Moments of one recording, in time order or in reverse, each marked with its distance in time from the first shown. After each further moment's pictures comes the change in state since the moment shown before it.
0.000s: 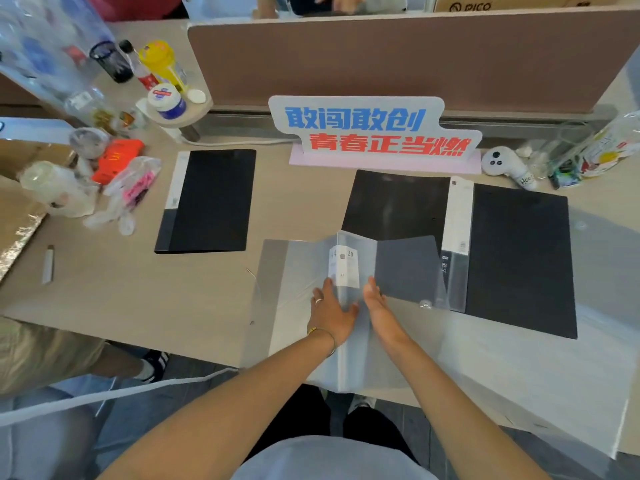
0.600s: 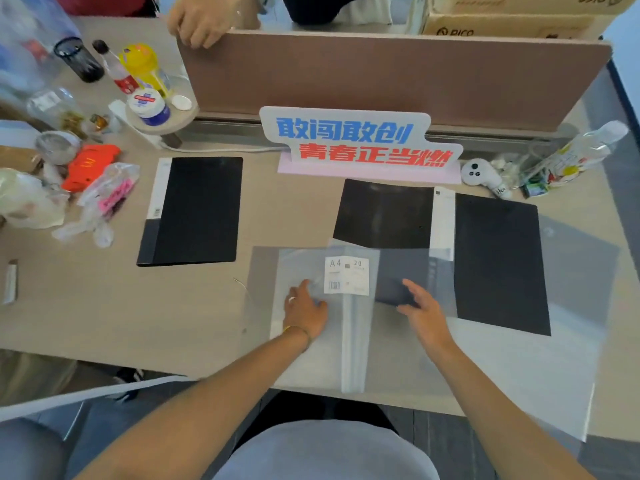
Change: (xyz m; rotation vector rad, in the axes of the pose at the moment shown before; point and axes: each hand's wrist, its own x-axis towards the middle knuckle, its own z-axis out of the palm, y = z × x) left_hand 0.023 -0.010 -0.044 -0.060 0.035 0.019; right_hand -0.024 -0.015 -0.071 -0.139 0.320 -0.052
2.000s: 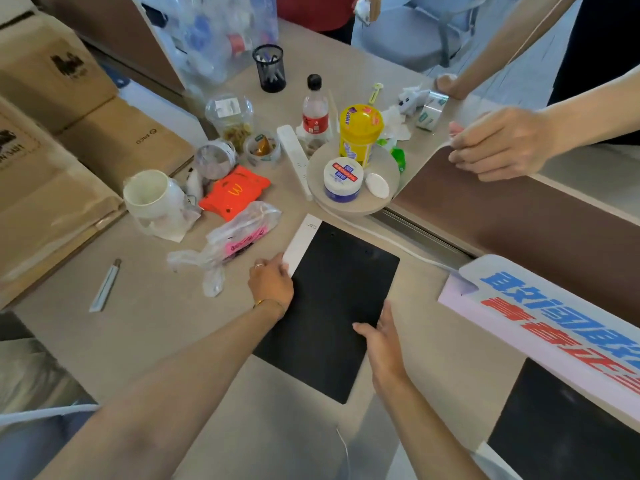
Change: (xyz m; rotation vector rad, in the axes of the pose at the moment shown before) left_hand 0.287 -0.085 -0.338 -0.013 0.603 -0.191; right_hand 0.152 -0.236 0.369 0.095 -0.379 0.022
